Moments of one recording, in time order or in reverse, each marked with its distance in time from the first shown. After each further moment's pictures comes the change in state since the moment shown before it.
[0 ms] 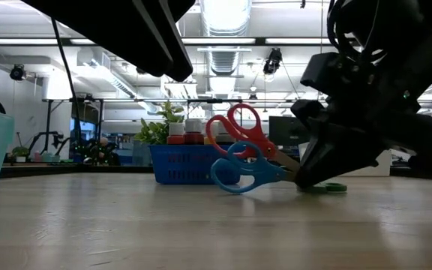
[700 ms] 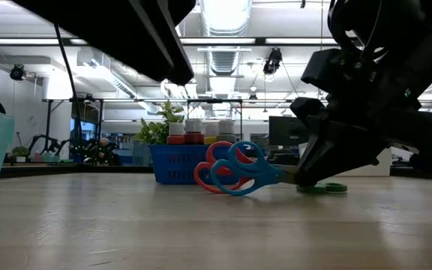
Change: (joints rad) left arm 0.000 0.000 -0.020 0.033 0.000 -0.003; right arm 0.001 -0.002 0.000 0.007 -0.008 -0.012
